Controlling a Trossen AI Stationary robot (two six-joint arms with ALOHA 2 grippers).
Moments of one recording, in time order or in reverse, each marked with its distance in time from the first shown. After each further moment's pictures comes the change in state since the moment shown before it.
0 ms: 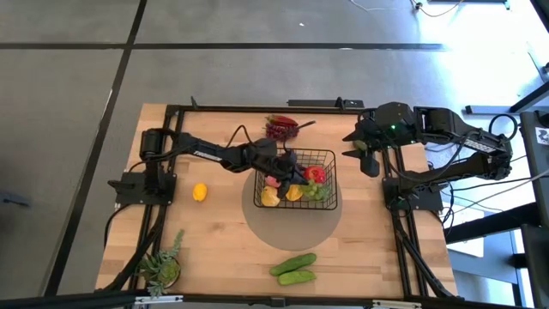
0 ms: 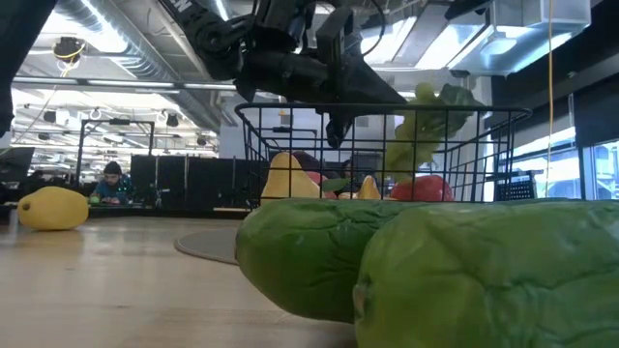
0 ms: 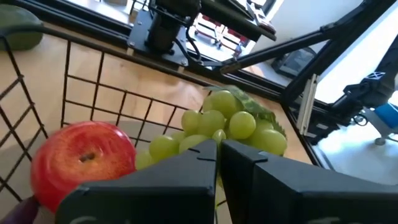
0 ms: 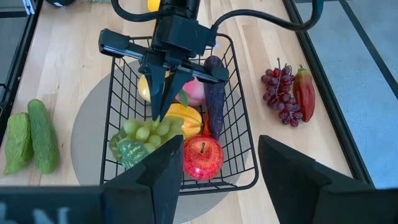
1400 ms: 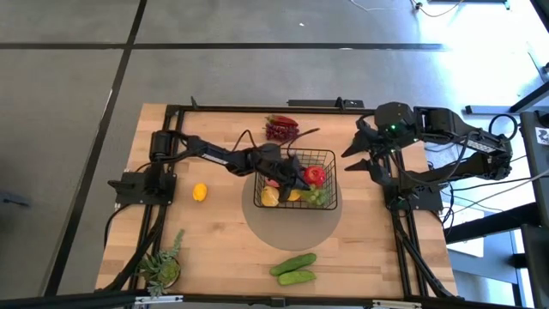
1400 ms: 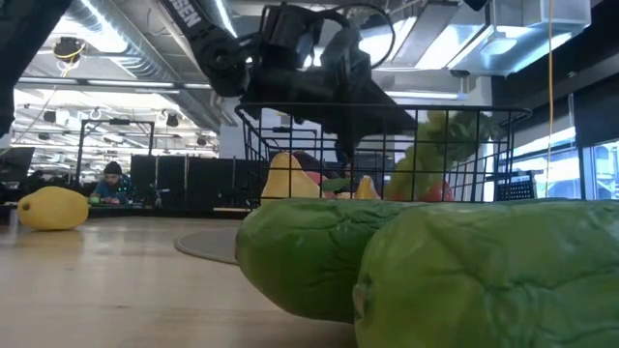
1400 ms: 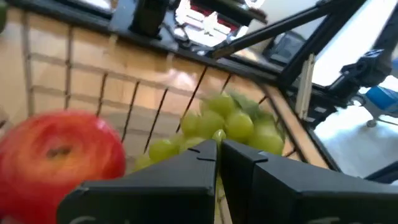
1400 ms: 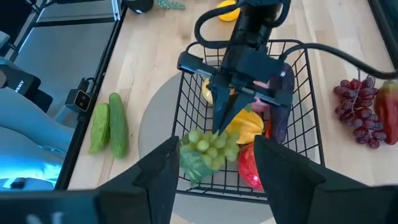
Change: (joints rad) left arm -0.013 0.097 0.021 0.069 0.047 0.044; right arm 0.000 0.000 0.000 0.000 -0.290 -0.017
